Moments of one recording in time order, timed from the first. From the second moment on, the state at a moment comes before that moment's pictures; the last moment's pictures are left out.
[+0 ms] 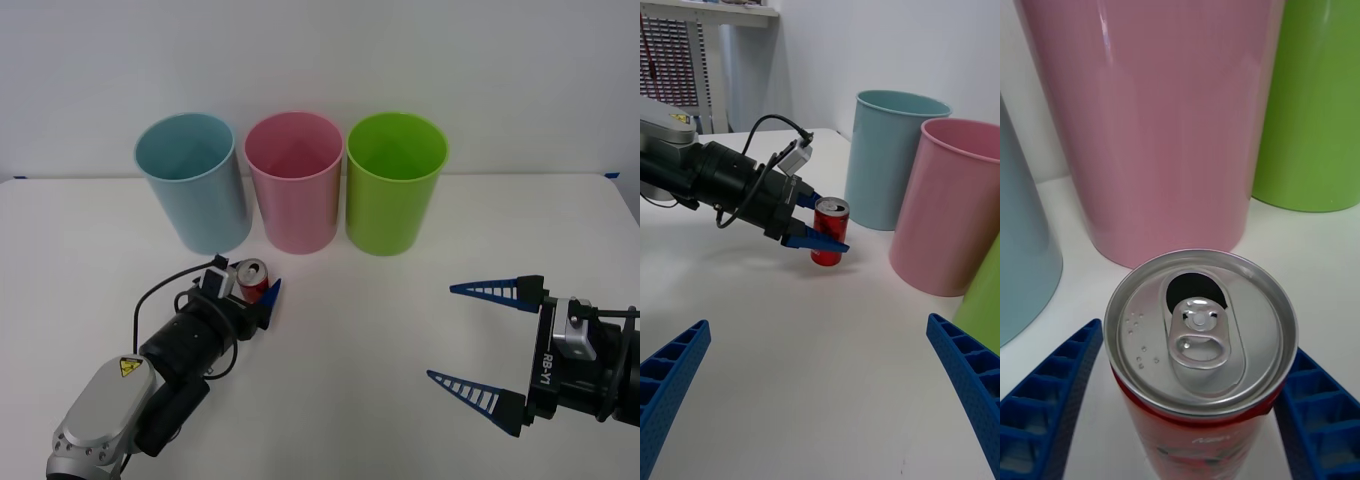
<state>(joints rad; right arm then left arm) 0.21 -0.38 -0.29 -2.03 1.45 -1.35 -0.10 -0.05 0.21 -0.18 -1.40 -1.44 -0.30 -0.06</state>
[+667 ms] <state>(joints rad) 0.21 -0.38 -0.29 -2.03 1.45 -1.35 -0.10 -0.05 0.21 -0.17 -1.40 -1.43 -0.32 -0.10</state>
